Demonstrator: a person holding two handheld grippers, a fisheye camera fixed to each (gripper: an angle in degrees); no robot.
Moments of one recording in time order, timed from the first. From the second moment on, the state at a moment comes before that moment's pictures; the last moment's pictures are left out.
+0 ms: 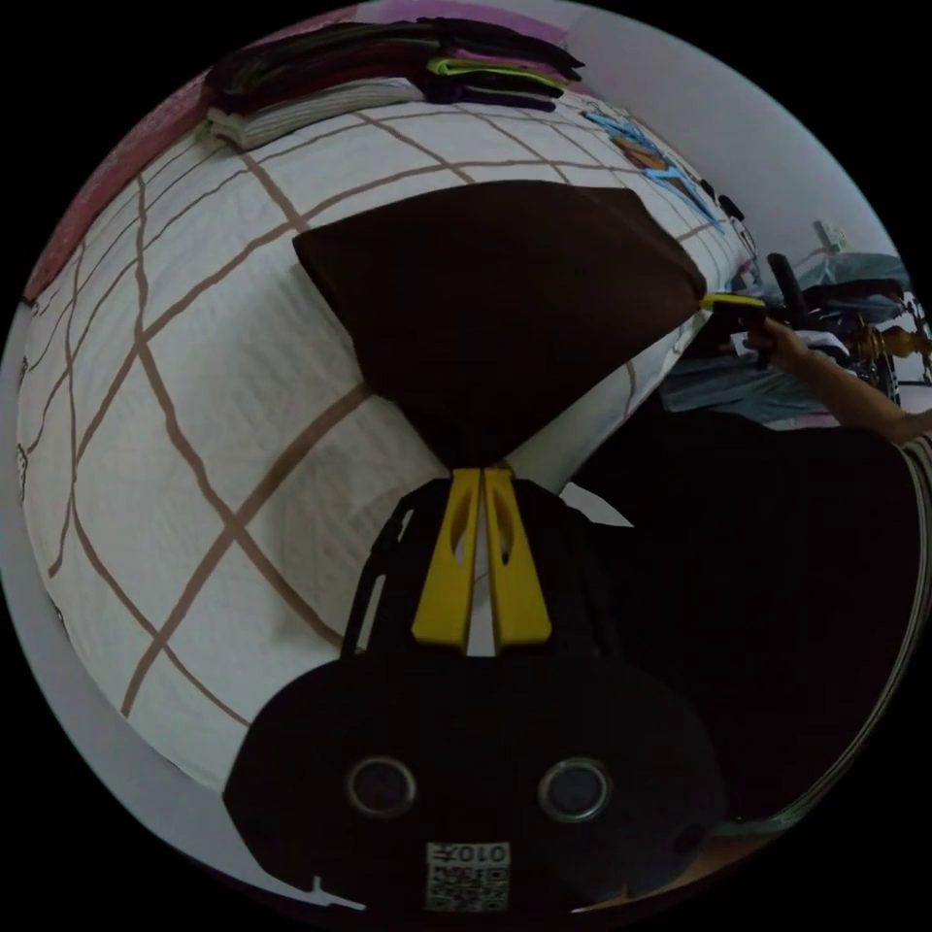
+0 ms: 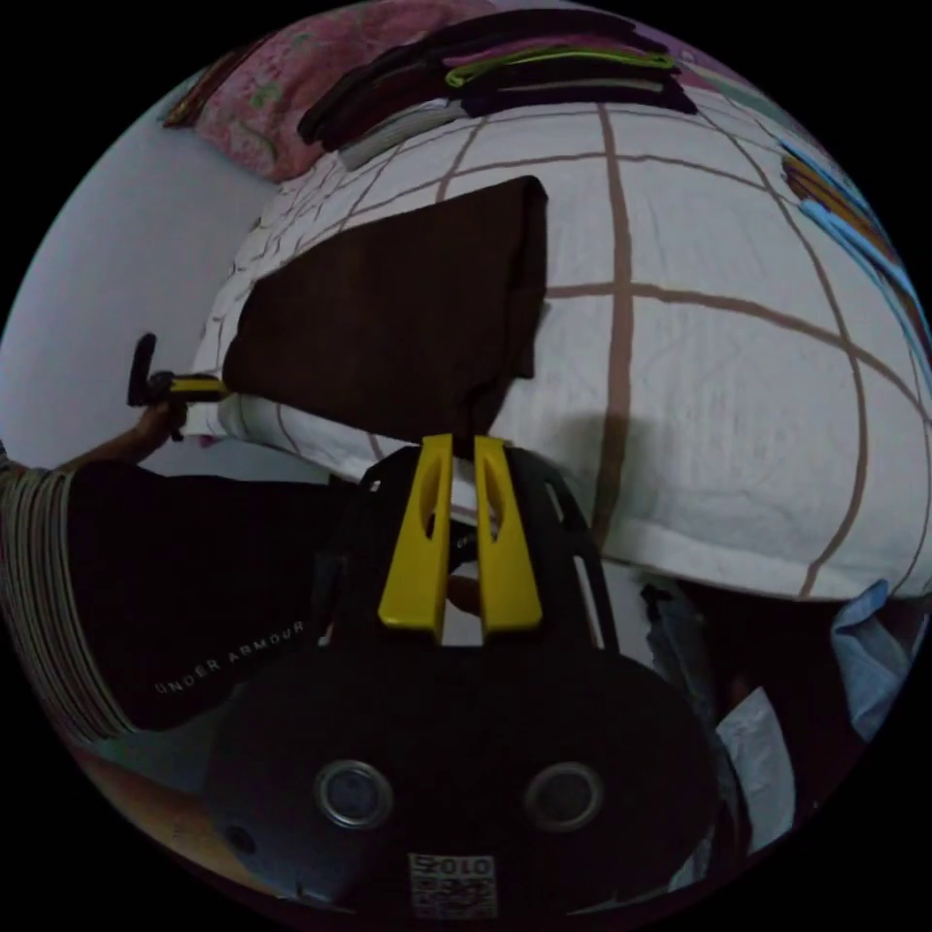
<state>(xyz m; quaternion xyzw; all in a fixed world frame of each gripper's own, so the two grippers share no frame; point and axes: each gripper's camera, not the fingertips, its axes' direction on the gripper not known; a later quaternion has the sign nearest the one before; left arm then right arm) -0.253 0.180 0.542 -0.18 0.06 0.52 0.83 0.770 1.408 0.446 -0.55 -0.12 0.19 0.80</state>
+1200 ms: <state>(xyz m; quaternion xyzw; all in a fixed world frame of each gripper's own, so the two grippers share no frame) -0.167 0.209 0.487 -0.08 0.08 0.54 0.83 0.758 1.383 0.485 -0.51 -0.05 0.22 0.83</state>
